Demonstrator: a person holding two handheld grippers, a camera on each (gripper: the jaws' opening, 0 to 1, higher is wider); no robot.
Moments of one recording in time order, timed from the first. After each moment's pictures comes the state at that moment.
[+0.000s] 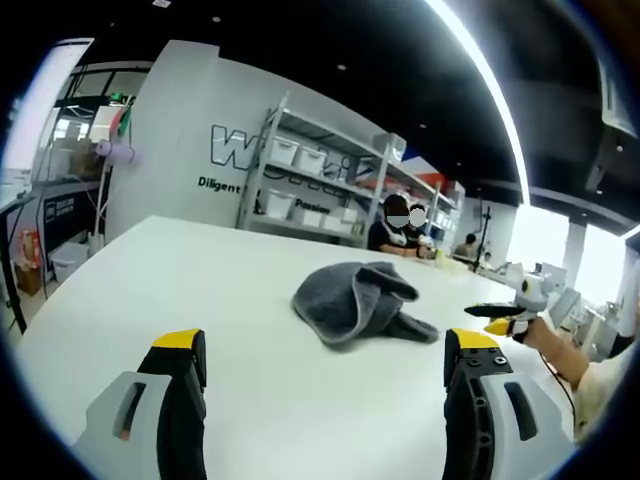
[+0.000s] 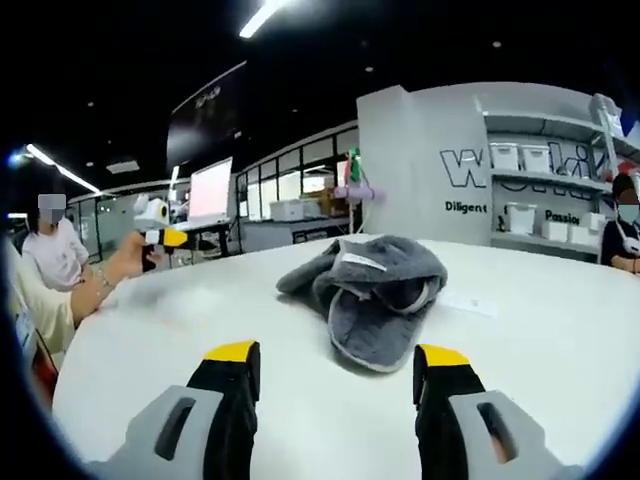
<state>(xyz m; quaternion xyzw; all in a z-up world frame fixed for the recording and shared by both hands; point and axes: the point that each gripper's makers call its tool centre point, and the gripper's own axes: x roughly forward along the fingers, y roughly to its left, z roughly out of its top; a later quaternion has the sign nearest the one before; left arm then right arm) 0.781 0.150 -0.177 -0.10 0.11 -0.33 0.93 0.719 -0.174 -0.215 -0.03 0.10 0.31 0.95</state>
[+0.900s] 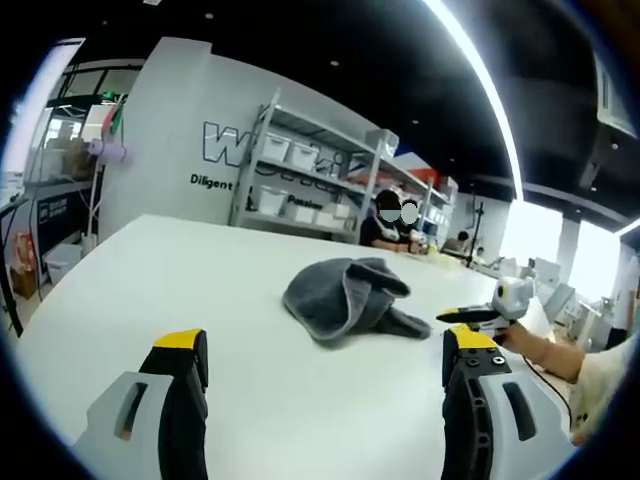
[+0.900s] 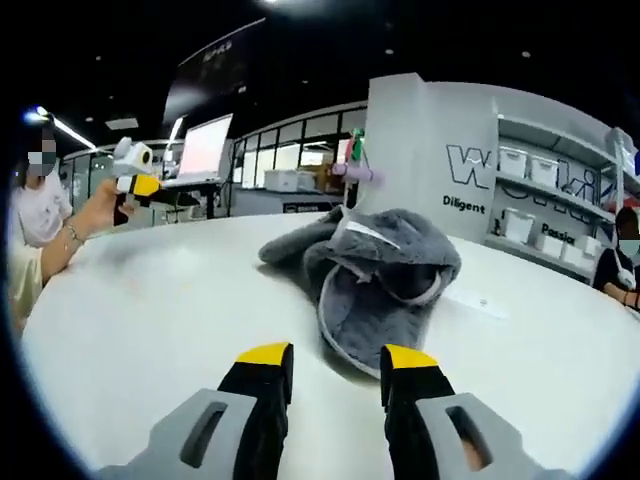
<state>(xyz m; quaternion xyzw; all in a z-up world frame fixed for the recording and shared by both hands) 0.776 0.142 -0.176 -0.10 0.11 -0.35 0.92 0.758 -0.155 -0.249 -0.09 0.13 0.28 0.95</state>
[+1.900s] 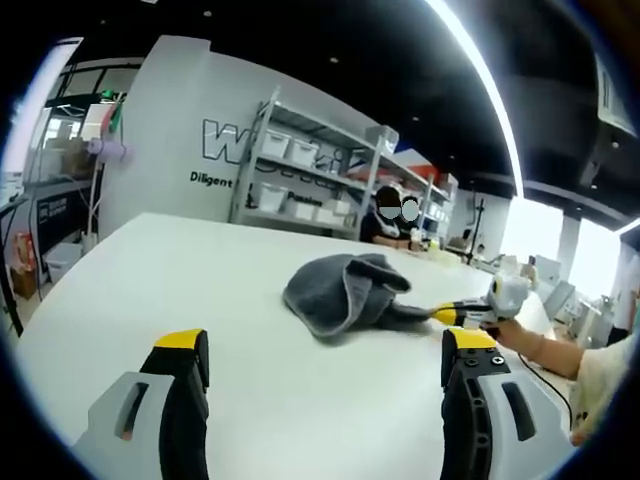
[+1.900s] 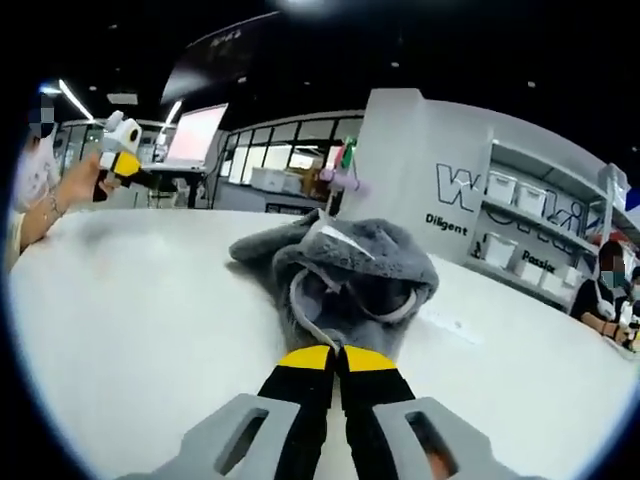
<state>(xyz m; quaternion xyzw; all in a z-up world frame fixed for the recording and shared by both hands) 0.777 0.143 -0.179 -0.09 0.12 -0.35 0.92 0.780 -0.172 -0.232 -0.15 0.08 0.24 0.96</state>
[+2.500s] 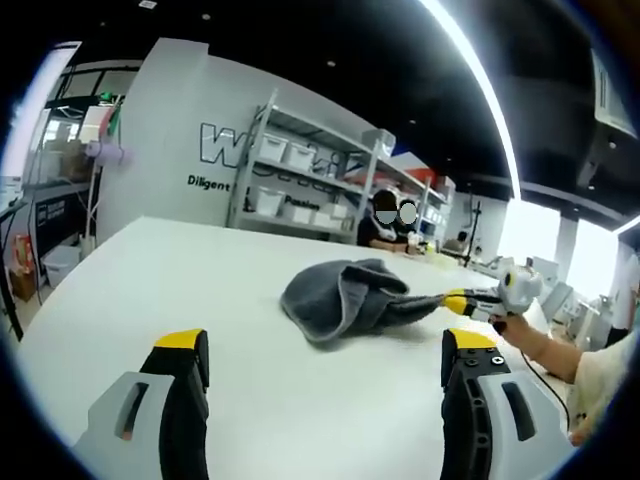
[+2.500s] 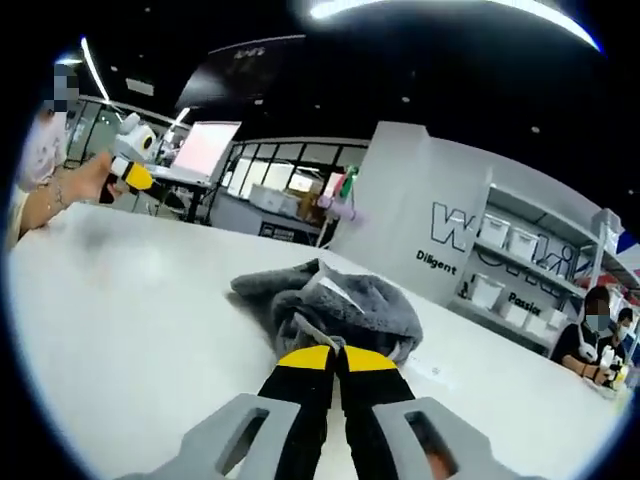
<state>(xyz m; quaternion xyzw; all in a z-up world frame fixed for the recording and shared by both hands) 0.773 0.143 -0.172 -0.09 0.11 -0.36 0.92 0.764 -0.157 -0.187 -0.19 0.01 0.23 0.95</state>
